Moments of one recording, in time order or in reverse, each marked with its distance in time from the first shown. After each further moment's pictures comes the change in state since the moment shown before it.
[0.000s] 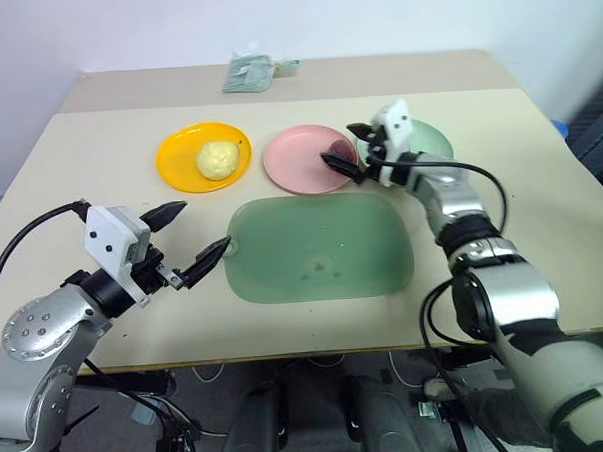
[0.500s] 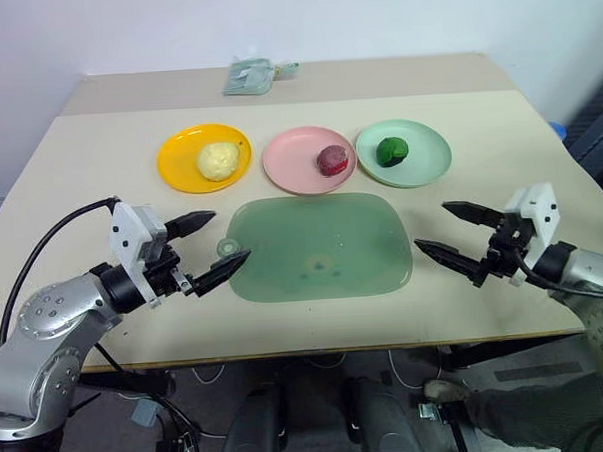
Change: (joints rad) left arm -0.078 0.035 -0.048 0.060 -0.095 0.032 -0.179; right arm 0.853 -0.317 -0.298 -1.186 0.325 0.629 -0.095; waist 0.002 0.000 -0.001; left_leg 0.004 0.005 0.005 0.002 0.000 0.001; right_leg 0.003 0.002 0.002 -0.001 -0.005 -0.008
